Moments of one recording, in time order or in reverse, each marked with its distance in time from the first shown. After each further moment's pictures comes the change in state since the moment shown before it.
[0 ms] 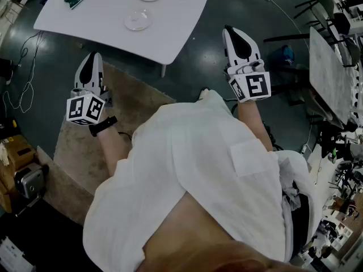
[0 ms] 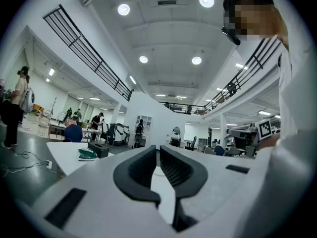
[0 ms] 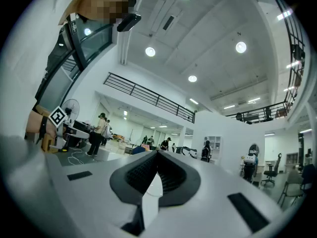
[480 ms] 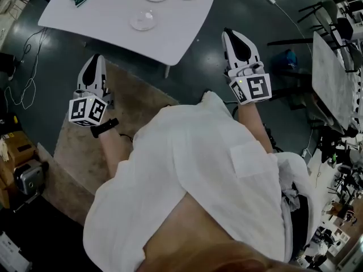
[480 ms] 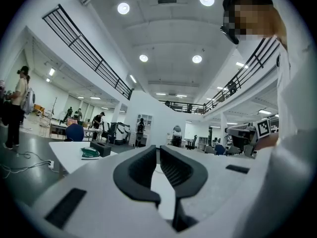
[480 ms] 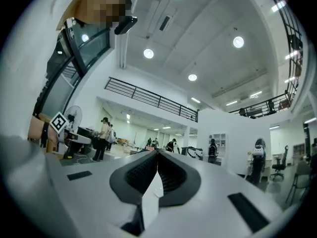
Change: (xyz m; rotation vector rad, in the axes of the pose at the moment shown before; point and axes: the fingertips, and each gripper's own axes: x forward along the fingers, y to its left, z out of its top) left arm -0.008 0.002 -0.007 0.000 0.010 0.009; right arm 0.006 0.008 -0.003 0.056 -0.017 0.043
